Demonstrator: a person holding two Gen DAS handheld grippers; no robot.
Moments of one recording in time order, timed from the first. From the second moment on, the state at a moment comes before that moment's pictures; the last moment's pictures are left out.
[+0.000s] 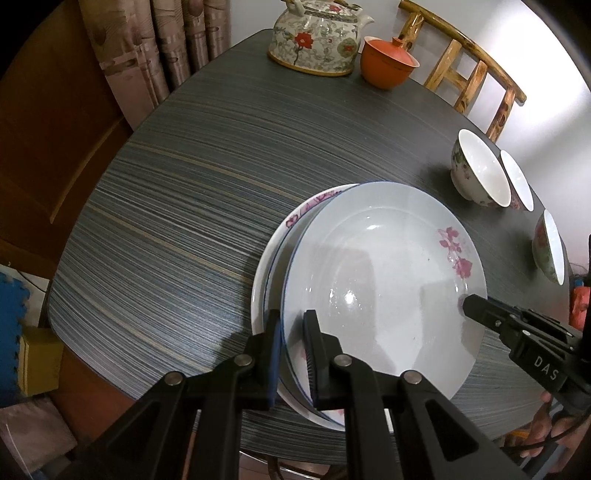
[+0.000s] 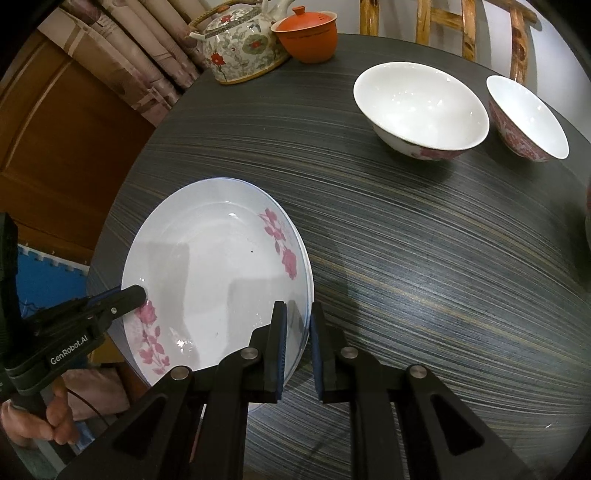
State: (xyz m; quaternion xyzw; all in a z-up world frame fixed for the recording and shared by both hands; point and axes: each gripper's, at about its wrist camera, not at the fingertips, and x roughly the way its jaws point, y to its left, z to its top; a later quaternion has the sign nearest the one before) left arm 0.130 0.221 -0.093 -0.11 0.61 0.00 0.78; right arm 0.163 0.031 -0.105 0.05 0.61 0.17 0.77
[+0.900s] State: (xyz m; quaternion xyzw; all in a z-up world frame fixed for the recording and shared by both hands) left arm 0.124 0.206 -0.085 -0.02 0.60 0.05 0.80; right arm 0.158 0.032 -0.103 0.06 0.61 0.17 0.77
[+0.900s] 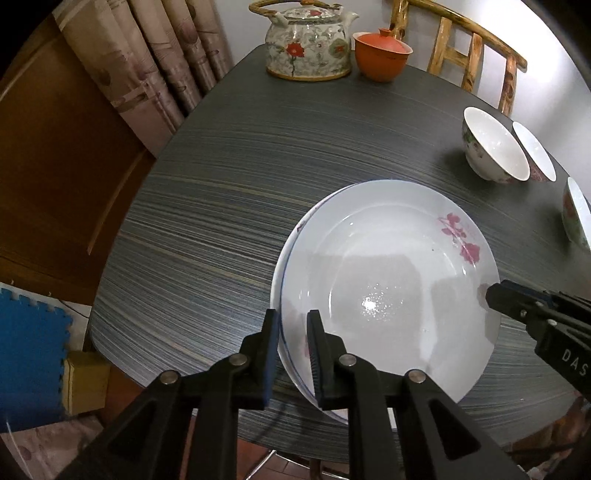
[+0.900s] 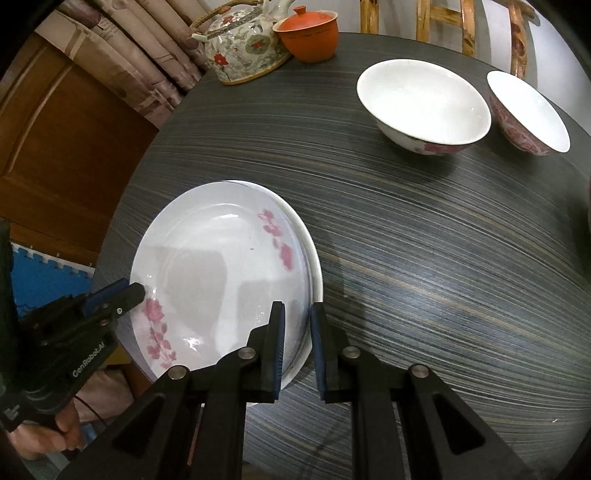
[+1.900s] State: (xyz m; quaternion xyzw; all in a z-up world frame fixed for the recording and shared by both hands) left arm 0.118 0.173 -0.041 0.00 0.54 0.05 0.84; right arm 0.148 -0.007 -0.075 0.04 0.57 0.17 0.80
